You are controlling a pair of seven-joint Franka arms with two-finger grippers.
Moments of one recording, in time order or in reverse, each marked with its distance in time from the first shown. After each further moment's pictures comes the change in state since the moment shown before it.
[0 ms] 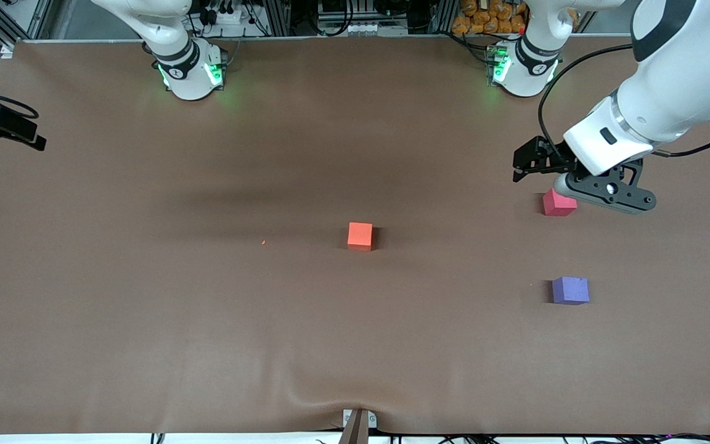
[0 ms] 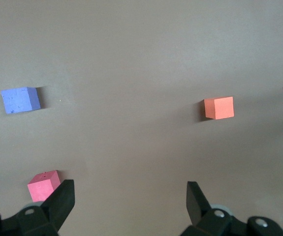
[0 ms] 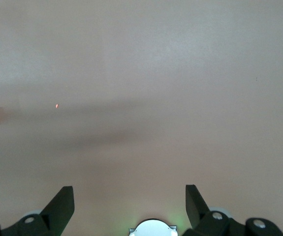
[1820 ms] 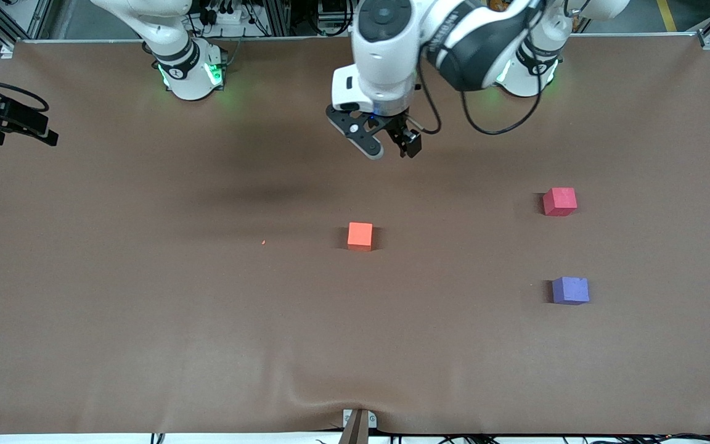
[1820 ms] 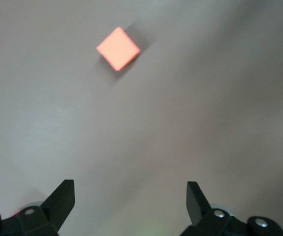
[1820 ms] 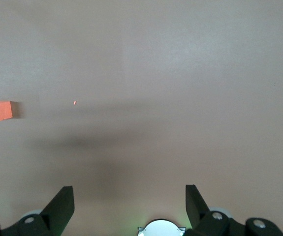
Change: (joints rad) left arm -0.450 0.182 -0.141 -0.005 0.270 0.008 0.007; right arm 0.020 -0.001 0.011 0.025 0.047 -0.014 0.002
